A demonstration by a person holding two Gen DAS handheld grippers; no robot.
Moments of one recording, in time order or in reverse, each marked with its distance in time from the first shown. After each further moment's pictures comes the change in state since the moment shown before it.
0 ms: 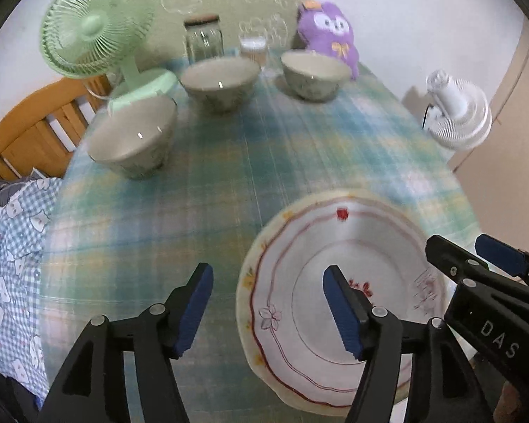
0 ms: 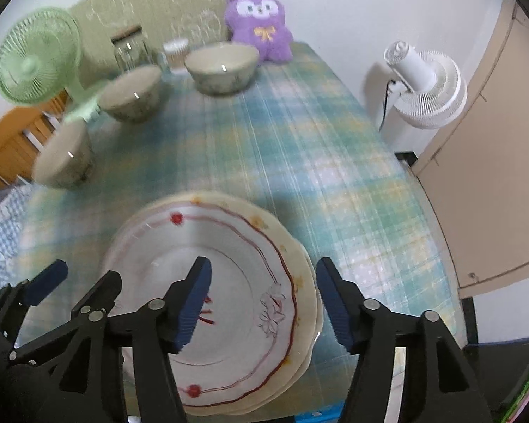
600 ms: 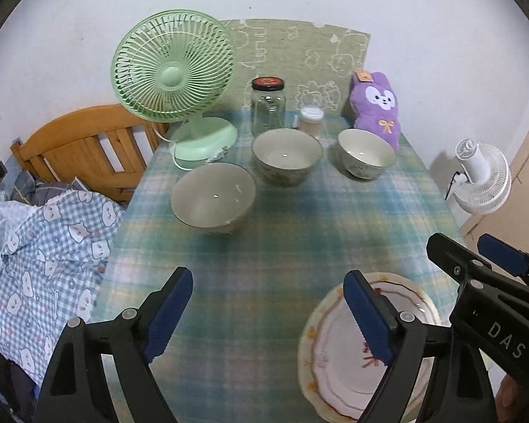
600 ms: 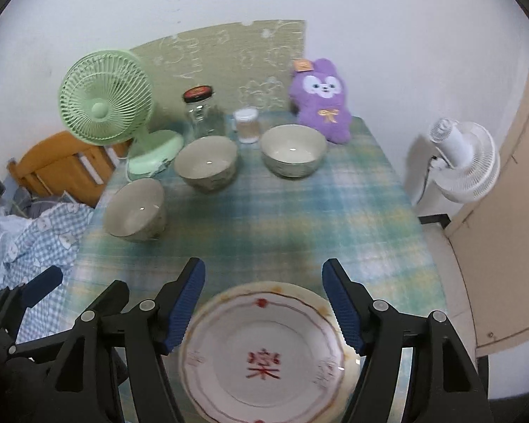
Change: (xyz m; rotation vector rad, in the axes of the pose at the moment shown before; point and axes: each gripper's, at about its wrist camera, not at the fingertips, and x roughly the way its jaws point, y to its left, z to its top) left arm -0.057 0.062 0.044 -0.110 -0.138 0.097; right arm -0.051 0.057 0.056 -0.117 -0.168 0.134
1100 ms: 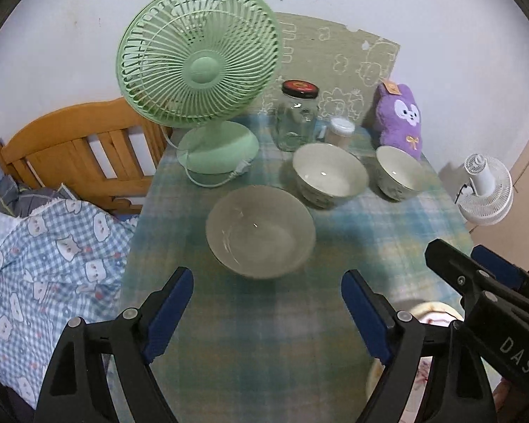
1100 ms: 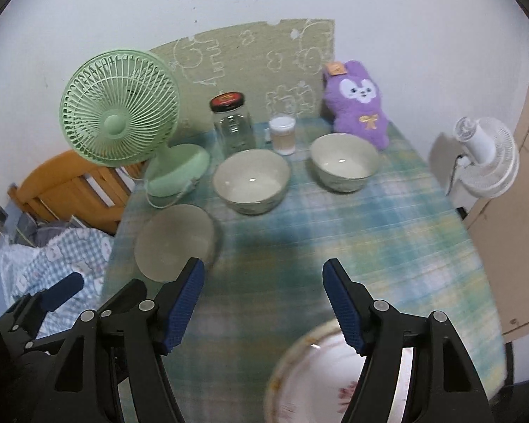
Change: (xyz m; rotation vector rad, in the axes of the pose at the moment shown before) left arm 0.052 0.086 0.045 0.000 0.004 -0.076; right arm 0.047 0.083 0.035 0.089 -0.028 0.037
